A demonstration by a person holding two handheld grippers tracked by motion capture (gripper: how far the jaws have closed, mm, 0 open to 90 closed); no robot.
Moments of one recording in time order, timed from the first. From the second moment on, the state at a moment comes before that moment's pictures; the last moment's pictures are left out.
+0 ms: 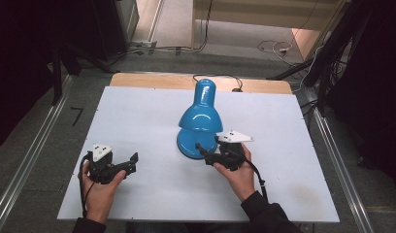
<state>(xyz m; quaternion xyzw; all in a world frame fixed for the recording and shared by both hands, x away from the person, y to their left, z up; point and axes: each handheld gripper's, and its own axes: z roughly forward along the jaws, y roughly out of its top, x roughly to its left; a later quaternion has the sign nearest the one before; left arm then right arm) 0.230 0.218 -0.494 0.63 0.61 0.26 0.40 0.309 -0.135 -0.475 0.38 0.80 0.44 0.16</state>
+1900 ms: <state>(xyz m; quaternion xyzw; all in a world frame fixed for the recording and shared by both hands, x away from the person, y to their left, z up) 0.228 0.223 -0.494 0.63 0.62 0.26 0.40 0.323 -0.110 -0.503 0.39 0.79 0.45 0.14</state>
